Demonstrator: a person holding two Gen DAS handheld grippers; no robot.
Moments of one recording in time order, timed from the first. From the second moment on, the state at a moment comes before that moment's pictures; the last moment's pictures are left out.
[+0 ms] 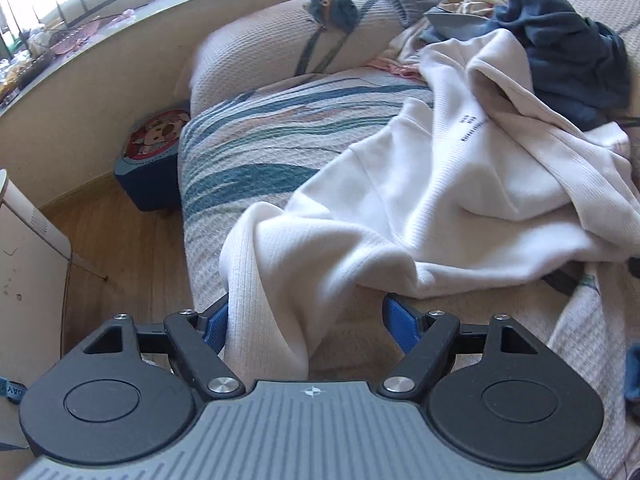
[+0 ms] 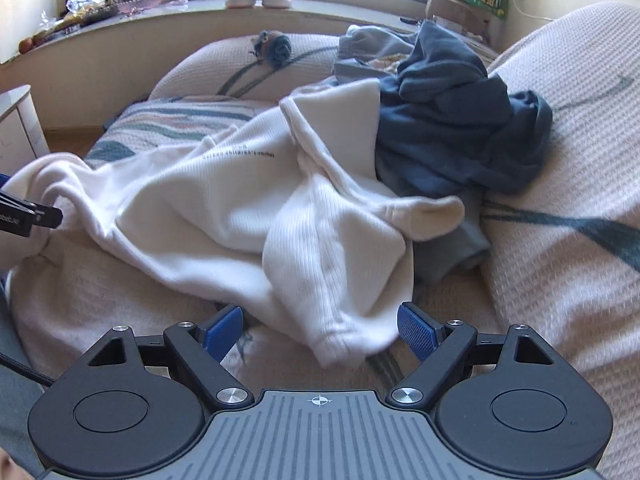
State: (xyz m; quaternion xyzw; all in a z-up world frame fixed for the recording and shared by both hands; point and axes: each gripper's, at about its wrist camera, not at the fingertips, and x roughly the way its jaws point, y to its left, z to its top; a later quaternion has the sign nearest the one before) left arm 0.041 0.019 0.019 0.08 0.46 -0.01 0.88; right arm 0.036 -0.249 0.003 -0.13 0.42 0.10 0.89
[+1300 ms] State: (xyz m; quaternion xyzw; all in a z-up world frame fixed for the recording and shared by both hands) left arm 0.010 0.048 0.024 0.07 0.45 0.02 0.89; right arm 0.215 -0.282 0.031 -0.24 0.37 -0.03 0.90
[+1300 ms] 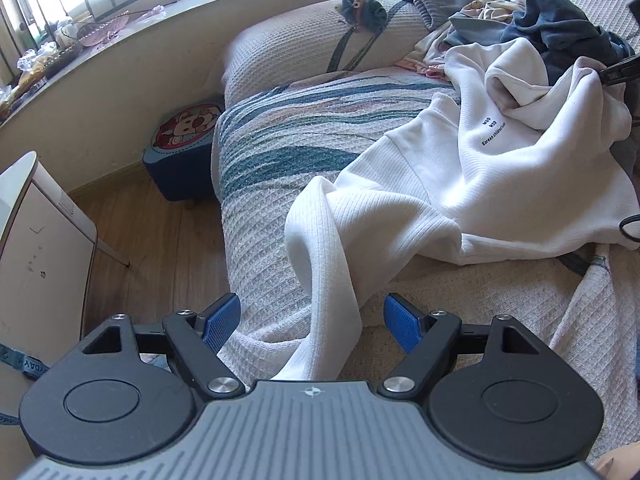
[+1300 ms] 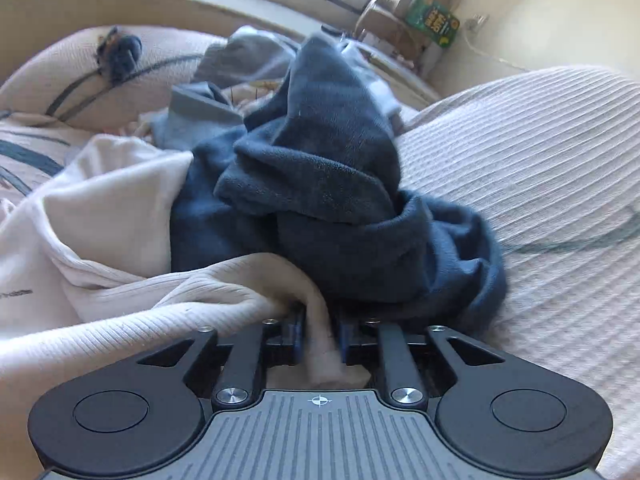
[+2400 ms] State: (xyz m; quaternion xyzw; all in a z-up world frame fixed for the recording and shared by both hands) left arm -0.005 0.042 0.030 0.09 0.44 0.02 0.89; right arm 0.022 -0.186 -0.001 -0.36 0.42 0.23 0.80
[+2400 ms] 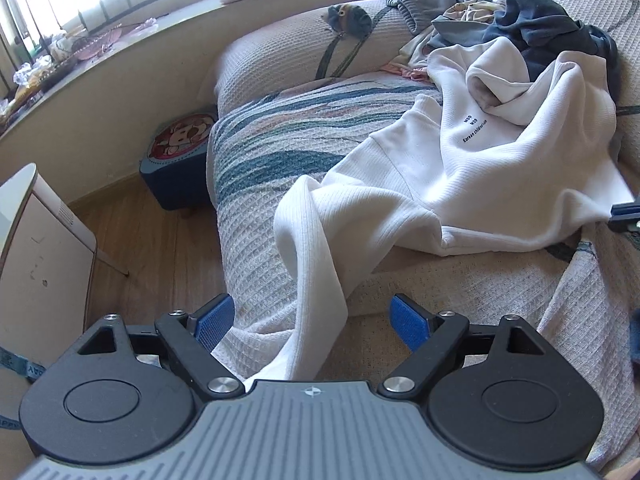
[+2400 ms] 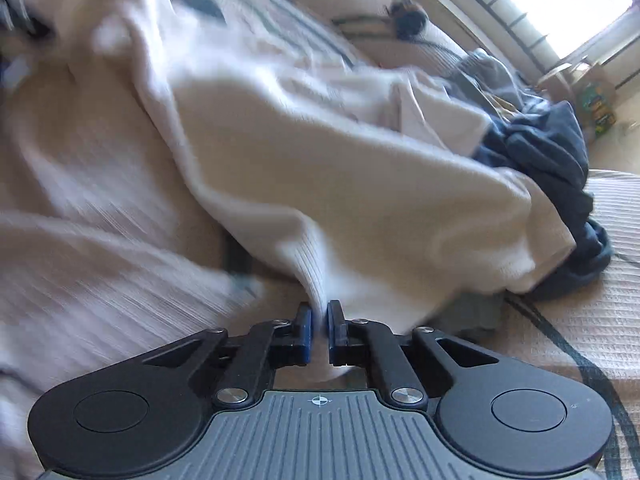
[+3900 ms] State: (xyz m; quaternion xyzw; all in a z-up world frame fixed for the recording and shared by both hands) left arm 0.028 -0.064 -0.019 0.35 0.35 -0.10 0.86; right arm 0.021 -0.190 -0.061 -0.46 0.42 0.20 0.75
